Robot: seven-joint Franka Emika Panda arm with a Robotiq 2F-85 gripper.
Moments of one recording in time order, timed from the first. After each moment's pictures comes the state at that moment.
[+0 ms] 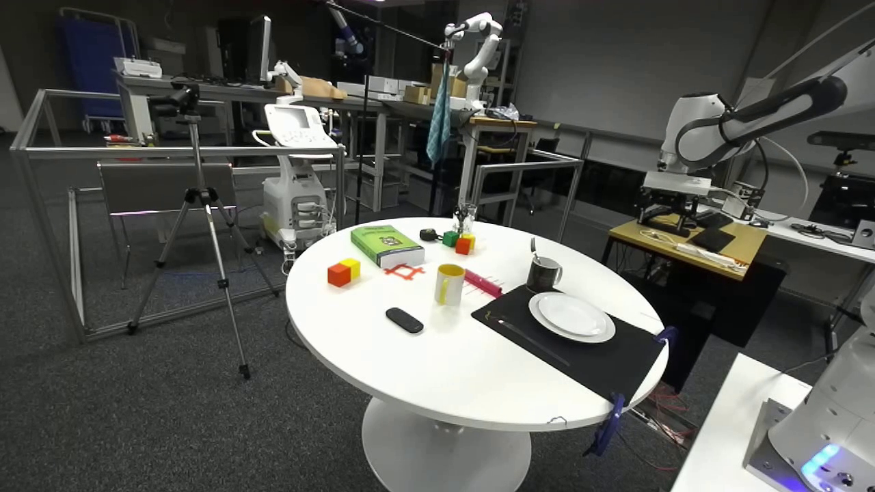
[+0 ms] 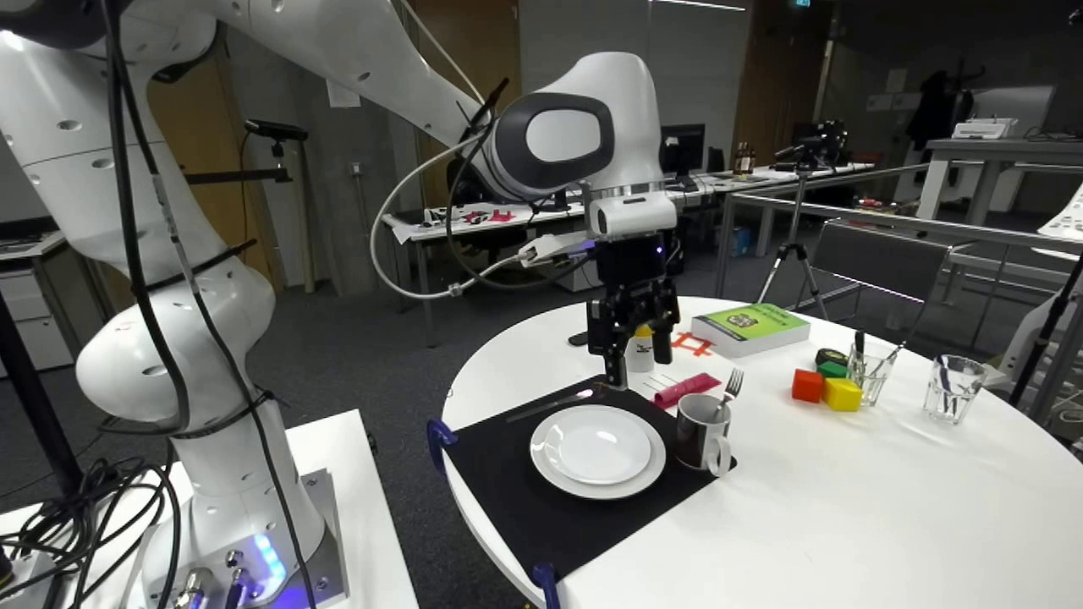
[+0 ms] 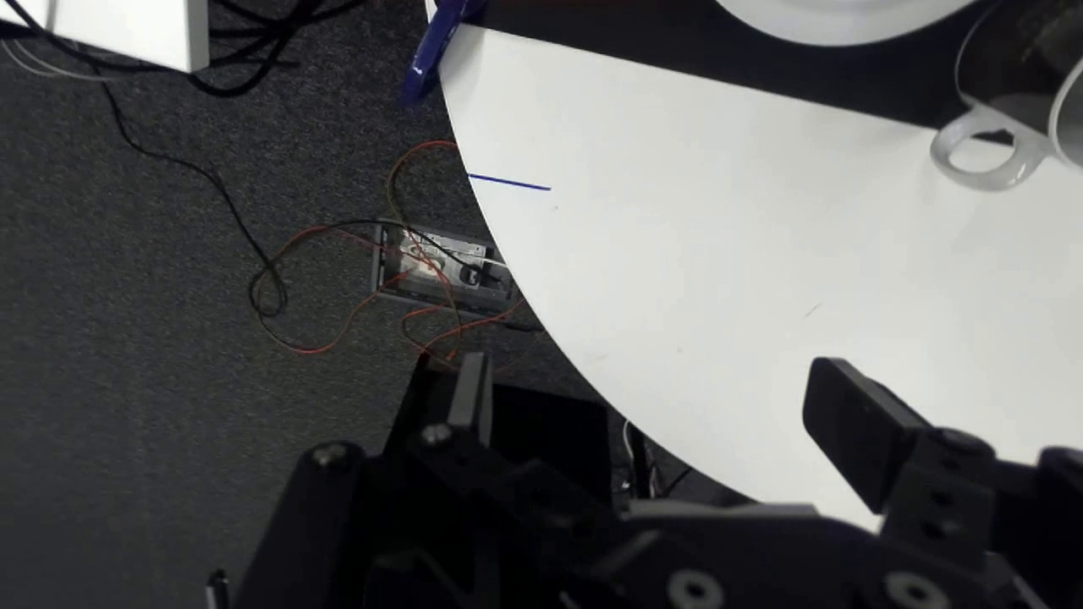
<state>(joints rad) -0.31 -0.17 -0.11 -2.32 -0.31 2.24 1.06</state>
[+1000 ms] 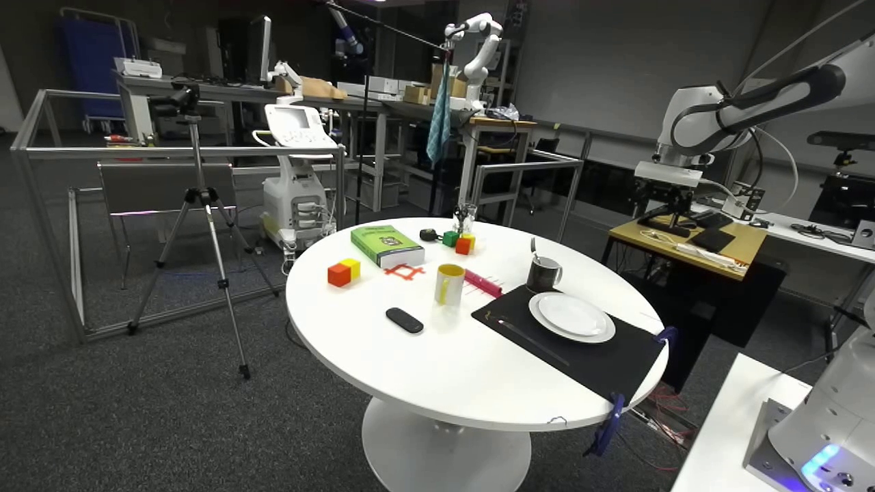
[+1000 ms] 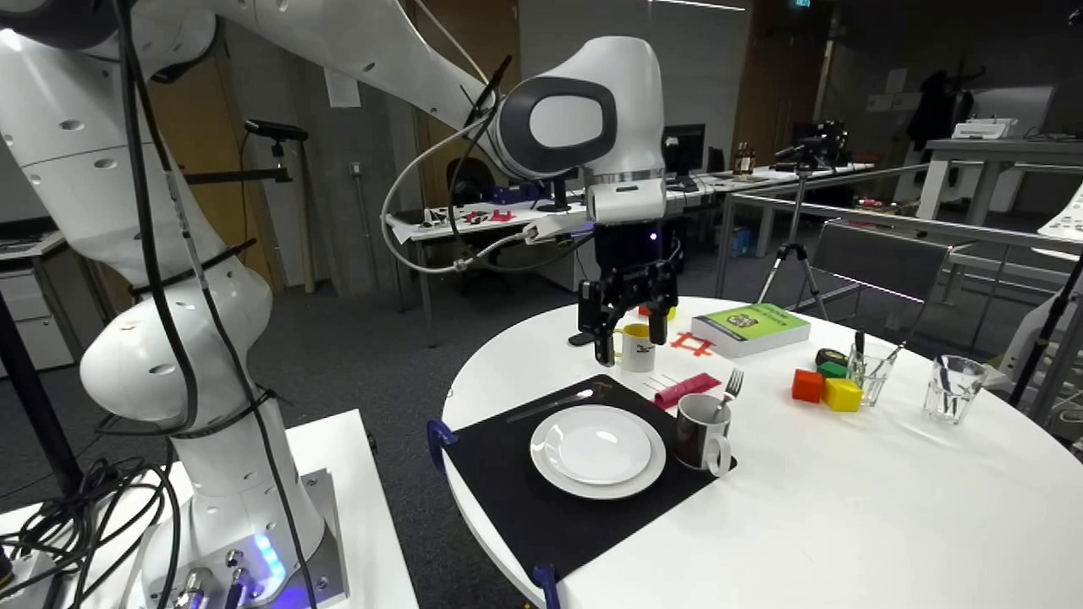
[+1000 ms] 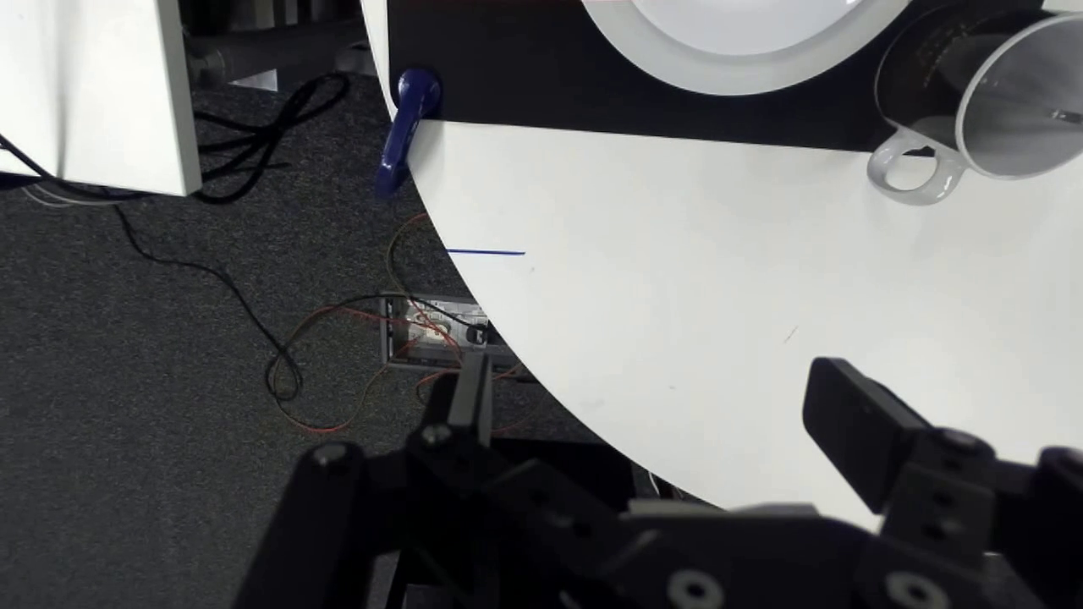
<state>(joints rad) -0.28 -0.18 -0.12 -2.28 -0.20 2.17 1.14</state>
